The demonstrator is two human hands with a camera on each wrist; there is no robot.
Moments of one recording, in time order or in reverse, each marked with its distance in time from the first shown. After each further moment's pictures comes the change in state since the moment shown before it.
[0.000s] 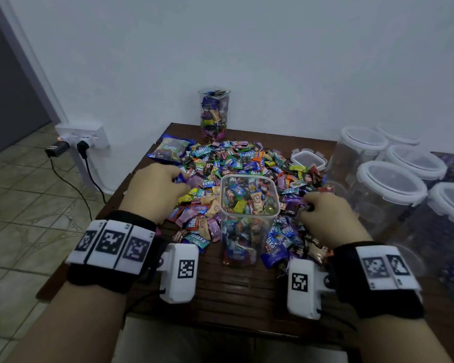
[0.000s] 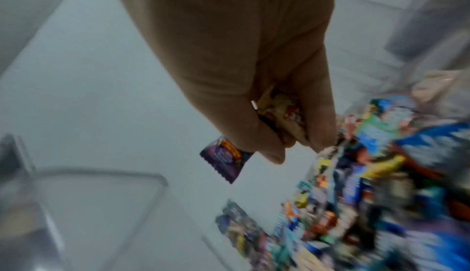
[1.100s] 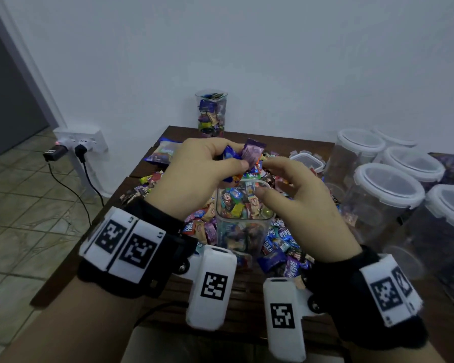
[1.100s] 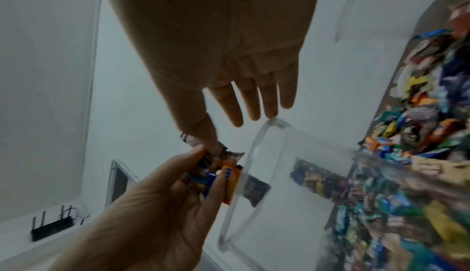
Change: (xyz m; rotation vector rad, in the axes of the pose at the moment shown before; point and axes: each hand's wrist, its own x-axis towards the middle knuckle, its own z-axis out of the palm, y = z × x) left_hand -0.011 0.074 -0.001 -0.744 -0.154 0.148; right_hand -0.026 -0.048 -0.010 0.694 0.134 -0.341
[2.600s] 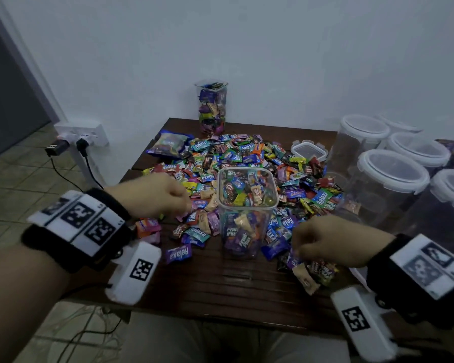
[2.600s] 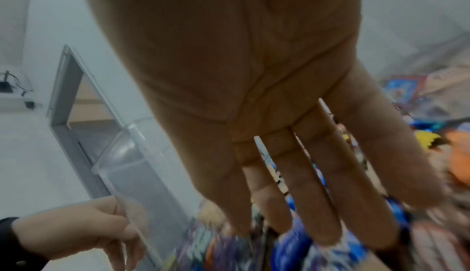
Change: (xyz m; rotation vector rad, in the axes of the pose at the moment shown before) left_hand 0.003 -0.055 -0.071 0.813 -0.472 -0.322; right_hand -0.008 0.052 -0.039 -0.719 -0.843 0.269
